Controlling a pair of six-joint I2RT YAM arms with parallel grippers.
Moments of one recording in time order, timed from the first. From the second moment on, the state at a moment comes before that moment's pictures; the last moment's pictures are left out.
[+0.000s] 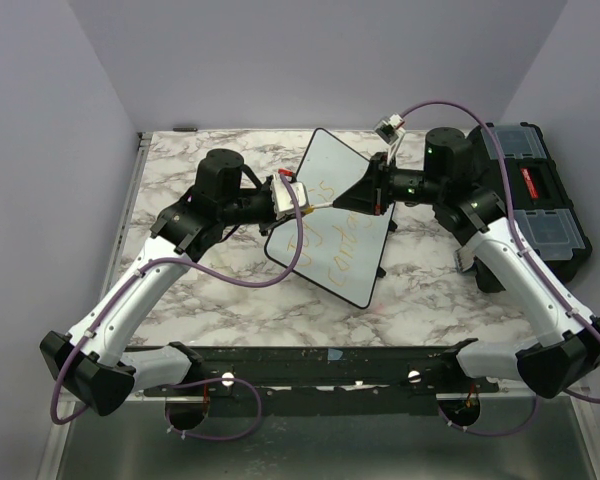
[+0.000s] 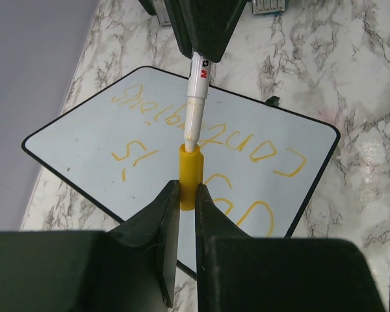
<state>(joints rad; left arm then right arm) -0.57 1.20 1.30 -0.52 0.63 0.62 0.48 1.28 1.37 -0.39 -0.76 0.34</state>
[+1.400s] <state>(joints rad) -0.60 1.23 1.29 -0.51 0.61 0.48 0.55 1.34 1.39 -0.48 -0.67 0.29</state>
